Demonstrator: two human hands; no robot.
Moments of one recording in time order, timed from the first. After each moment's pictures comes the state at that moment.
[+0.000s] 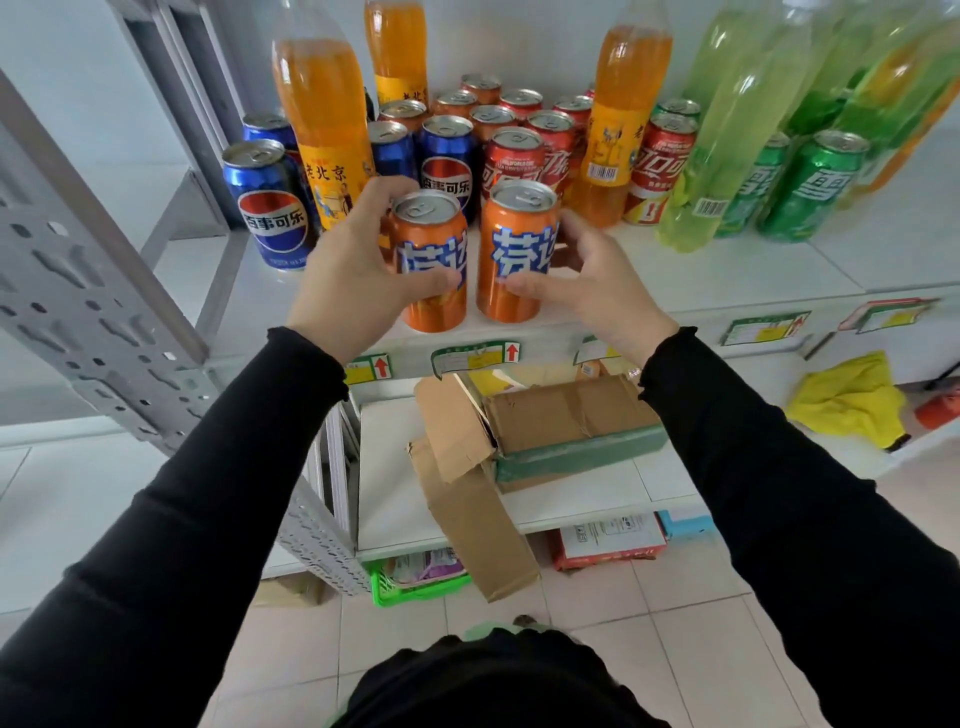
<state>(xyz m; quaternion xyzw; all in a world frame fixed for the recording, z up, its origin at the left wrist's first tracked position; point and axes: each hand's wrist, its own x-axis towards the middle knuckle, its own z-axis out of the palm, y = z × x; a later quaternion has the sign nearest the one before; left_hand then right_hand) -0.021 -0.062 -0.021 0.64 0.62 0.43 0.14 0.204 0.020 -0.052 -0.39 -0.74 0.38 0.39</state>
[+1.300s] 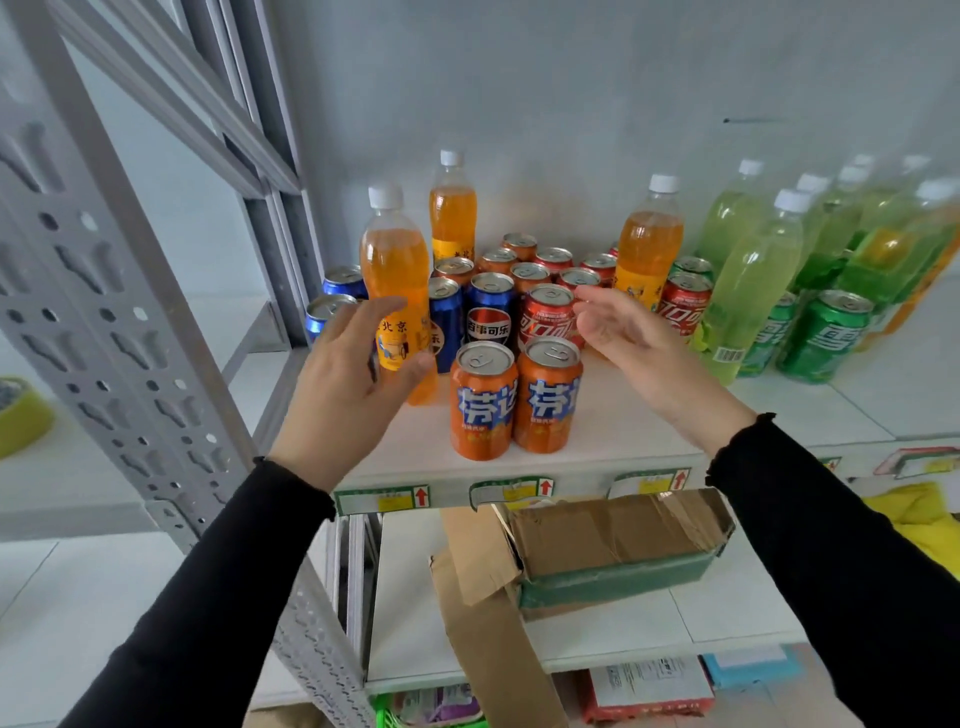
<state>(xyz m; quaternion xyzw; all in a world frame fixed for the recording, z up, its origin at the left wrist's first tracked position) -0.066 -0.072 0.006 0.64 0.64 0.43 -0.01 0.208 0.028 0.023 -0.40 -0.76 0.35 0.37</state>
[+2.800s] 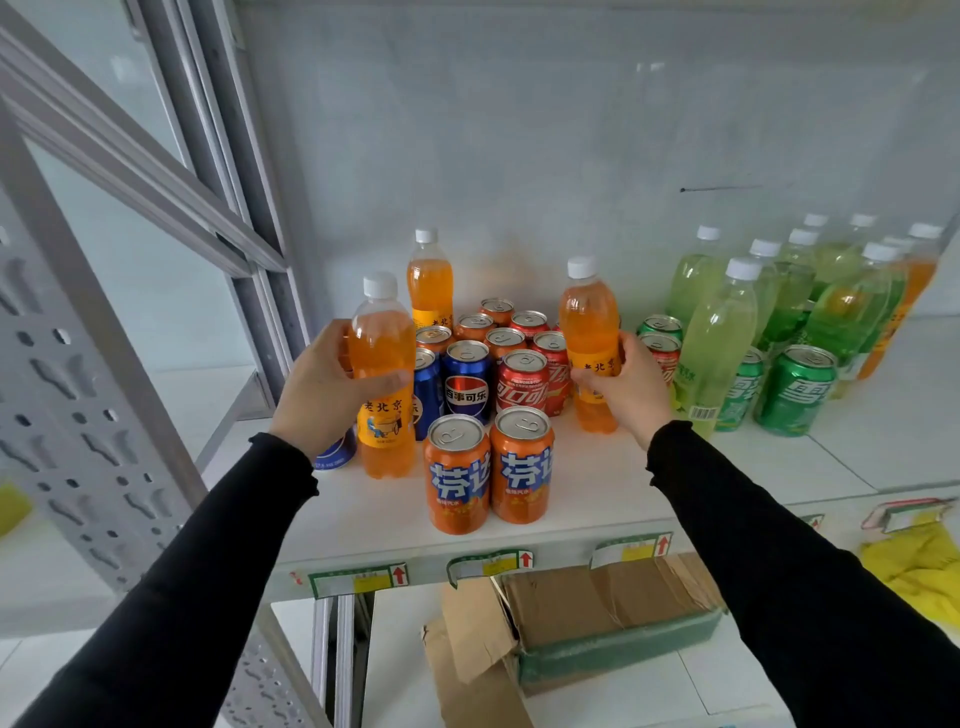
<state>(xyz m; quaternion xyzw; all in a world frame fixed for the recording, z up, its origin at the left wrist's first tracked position) -0.076 -0.007 0.051 0.54 0.69 0.46 0.15 0.219 0.130 -0.002 -0.52 -0.68 0.26 0.45</state>
